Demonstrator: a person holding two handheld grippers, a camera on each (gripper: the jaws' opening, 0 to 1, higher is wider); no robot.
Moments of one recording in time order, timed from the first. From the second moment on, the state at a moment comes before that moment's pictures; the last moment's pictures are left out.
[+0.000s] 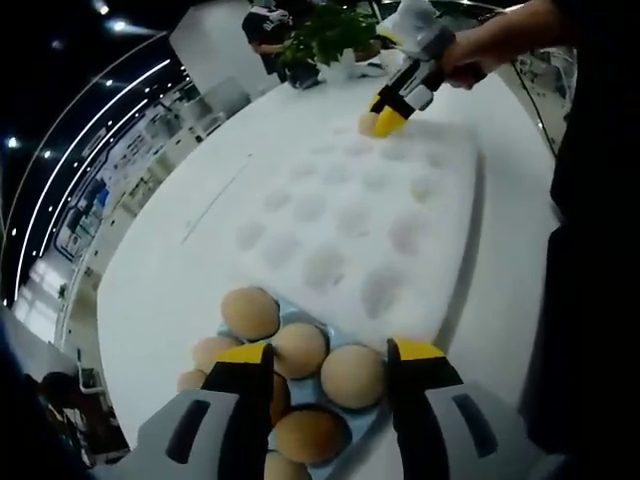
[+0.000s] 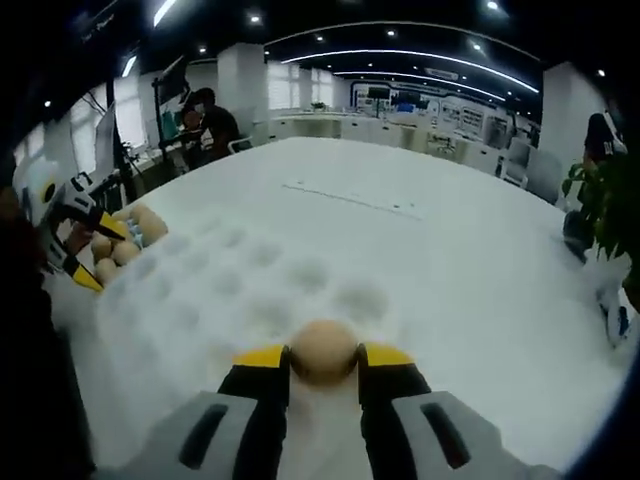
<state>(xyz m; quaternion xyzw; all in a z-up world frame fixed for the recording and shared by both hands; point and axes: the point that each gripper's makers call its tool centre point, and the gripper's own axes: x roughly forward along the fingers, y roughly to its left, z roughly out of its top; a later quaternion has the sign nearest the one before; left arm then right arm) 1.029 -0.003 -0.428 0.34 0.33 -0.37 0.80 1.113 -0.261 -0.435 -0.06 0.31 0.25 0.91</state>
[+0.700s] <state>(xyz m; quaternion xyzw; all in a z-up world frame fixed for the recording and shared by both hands) 1.026 -0.005 -0.428 0.34 0.31 -0.37 0.81 1.119 -0.261 -0.435 0.00 0.33 0.22 0.92</state>
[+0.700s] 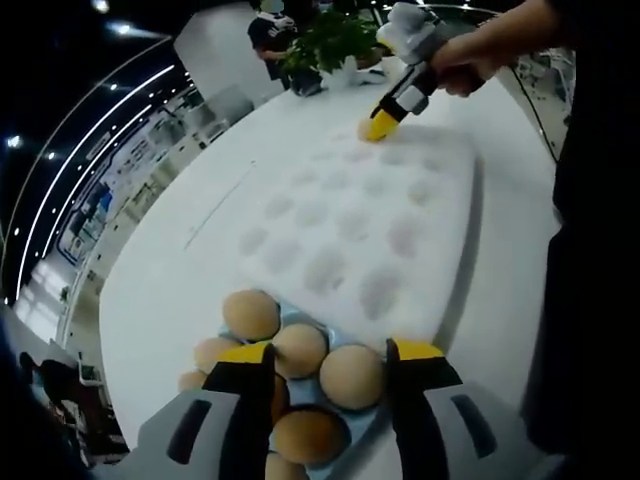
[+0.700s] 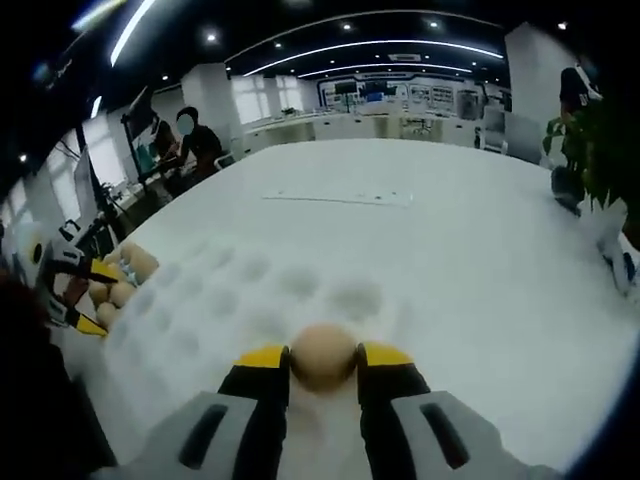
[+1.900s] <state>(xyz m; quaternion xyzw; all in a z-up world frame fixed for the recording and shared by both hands) 1.027 -0.006 -0.425 0.35 0.29 -0.36 0.82 1.119 -0.262 -0.413 0.15 0.37 0.18 0.90</state>
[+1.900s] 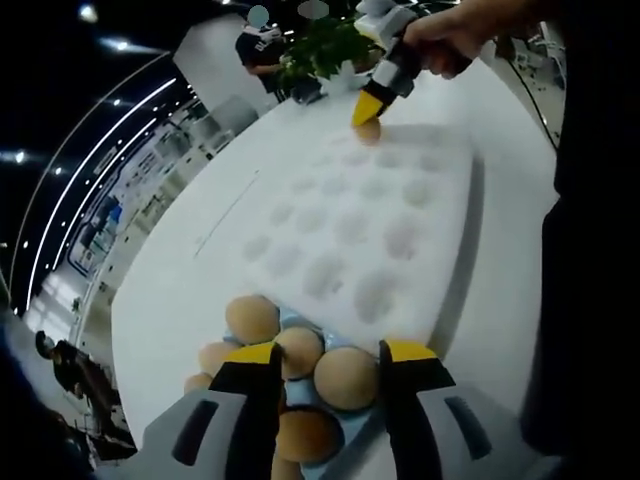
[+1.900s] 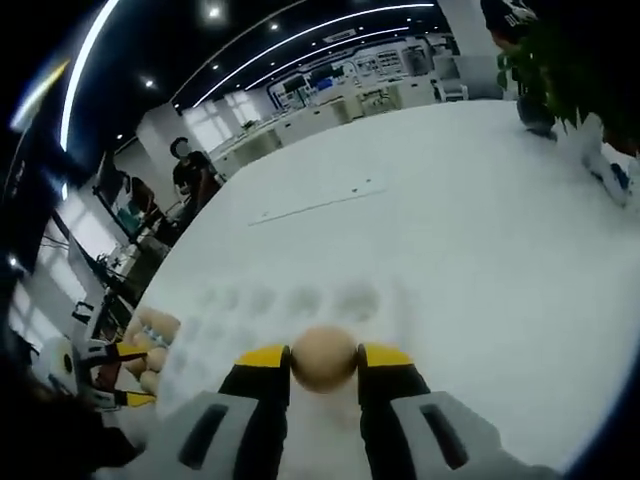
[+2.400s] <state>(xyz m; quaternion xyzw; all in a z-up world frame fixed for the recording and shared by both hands) 1.023 -0.010 -0.427 0.36 0.29 -0.36 0.81 1.115 -0.245 -0.404 0.22 0.37 0.18 0.88</state>
